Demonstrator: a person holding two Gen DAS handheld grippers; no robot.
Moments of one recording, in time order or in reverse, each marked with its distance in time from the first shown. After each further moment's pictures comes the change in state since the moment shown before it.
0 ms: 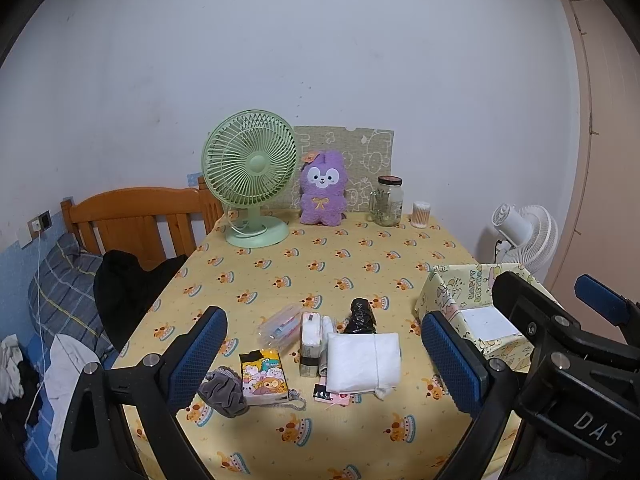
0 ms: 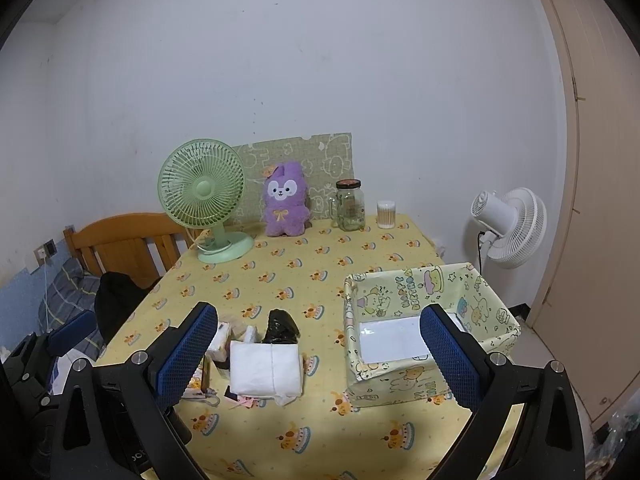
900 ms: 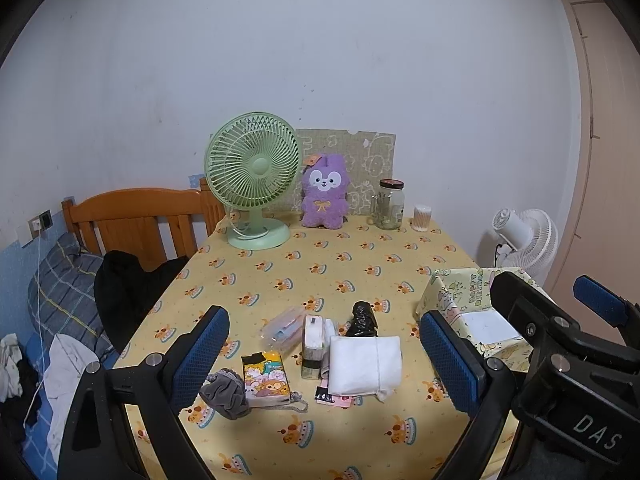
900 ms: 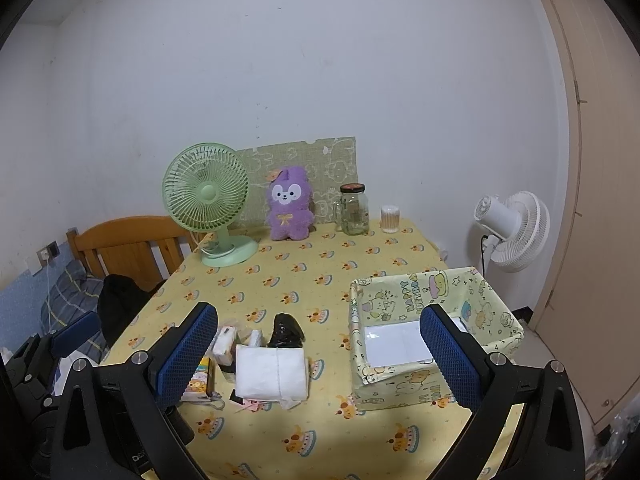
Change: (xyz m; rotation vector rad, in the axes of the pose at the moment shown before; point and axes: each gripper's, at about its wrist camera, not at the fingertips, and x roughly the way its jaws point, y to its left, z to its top) left arm -0.002 0.005 0.003 -0.015 -0.006 -0.001; right arm -0.002 0.002 0.000 -0.003 -0.013 0.011
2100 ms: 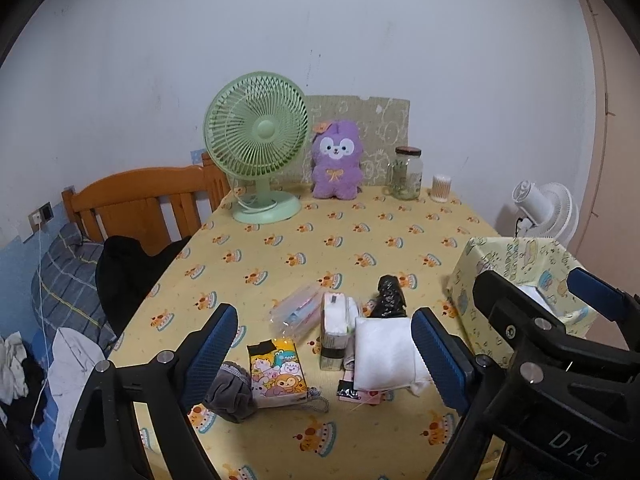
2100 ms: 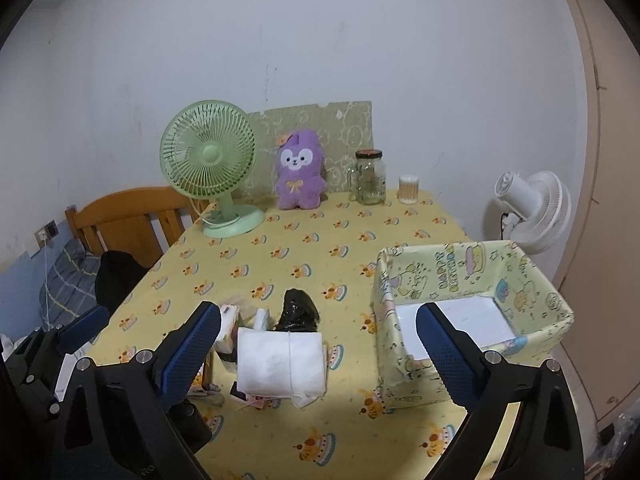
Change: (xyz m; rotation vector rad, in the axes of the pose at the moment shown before) left arm 0.056 0.013 -0.020 0.022 0.088 0.038; right arm 0.062 0.020 -0.023 -0.018 0.098 0.024
